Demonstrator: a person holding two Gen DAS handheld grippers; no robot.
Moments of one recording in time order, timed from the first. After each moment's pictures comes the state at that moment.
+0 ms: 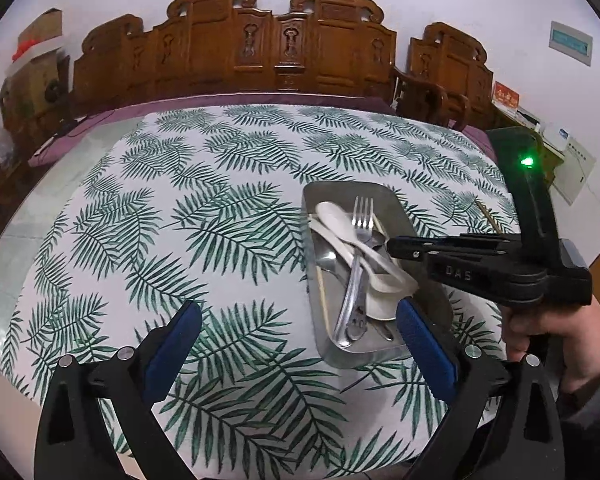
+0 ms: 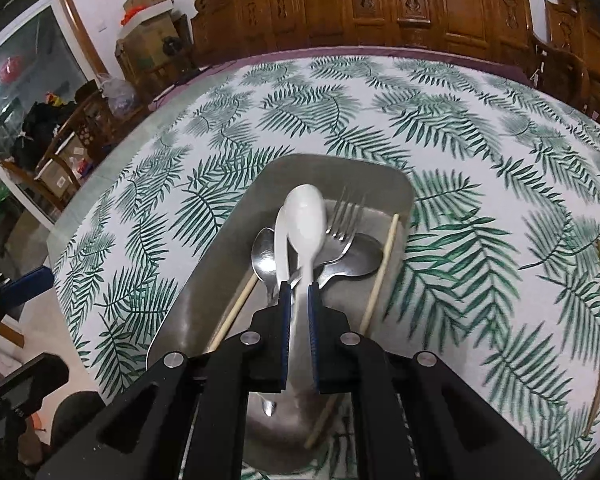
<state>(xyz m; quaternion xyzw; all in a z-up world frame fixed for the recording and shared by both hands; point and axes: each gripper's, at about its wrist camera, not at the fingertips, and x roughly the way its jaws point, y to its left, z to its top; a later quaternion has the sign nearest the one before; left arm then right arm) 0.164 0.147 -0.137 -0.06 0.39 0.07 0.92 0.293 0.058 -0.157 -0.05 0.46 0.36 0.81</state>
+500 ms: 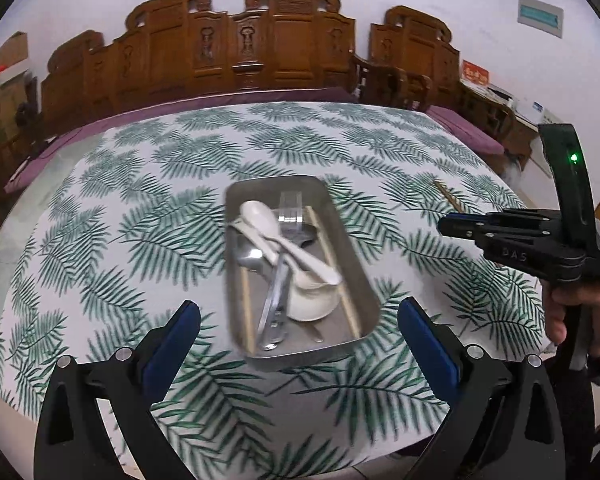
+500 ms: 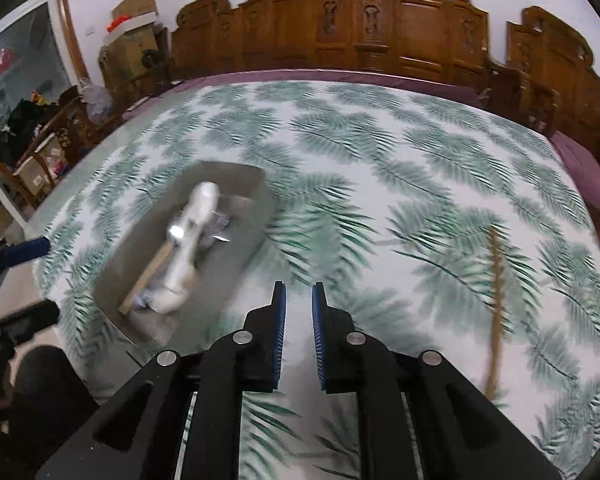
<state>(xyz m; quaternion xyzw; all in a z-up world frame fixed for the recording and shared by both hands) 0.181 0.076 -0.139 -0.03 0.40 0.01 0.92 0.297 -0.073 -0.142 -0.08 0.43 0.30 0.84</state>
